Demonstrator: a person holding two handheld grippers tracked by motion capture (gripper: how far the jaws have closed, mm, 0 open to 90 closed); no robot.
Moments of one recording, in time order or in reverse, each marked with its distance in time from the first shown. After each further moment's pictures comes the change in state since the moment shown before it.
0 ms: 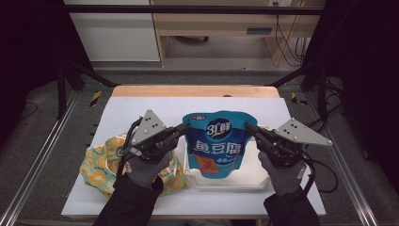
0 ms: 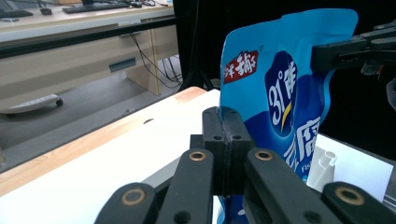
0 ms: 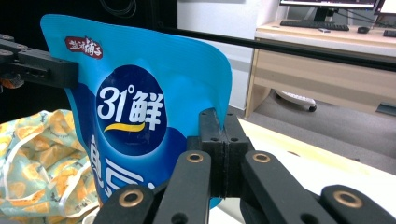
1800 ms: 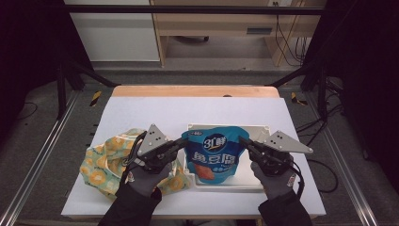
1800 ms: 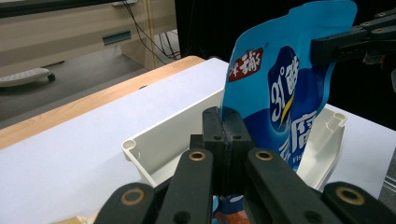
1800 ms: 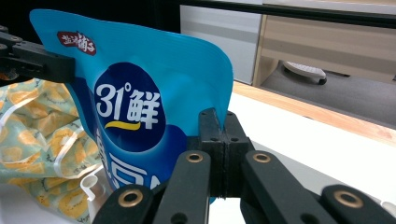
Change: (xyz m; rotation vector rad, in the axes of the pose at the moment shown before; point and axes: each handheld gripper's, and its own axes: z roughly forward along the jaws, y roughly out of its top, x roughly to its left) left arm 0.003 -0.045 0.009 0.072 -0.009 -0.027; right arm 0.004 -0.043 0.017 0.092 0.018 0.029
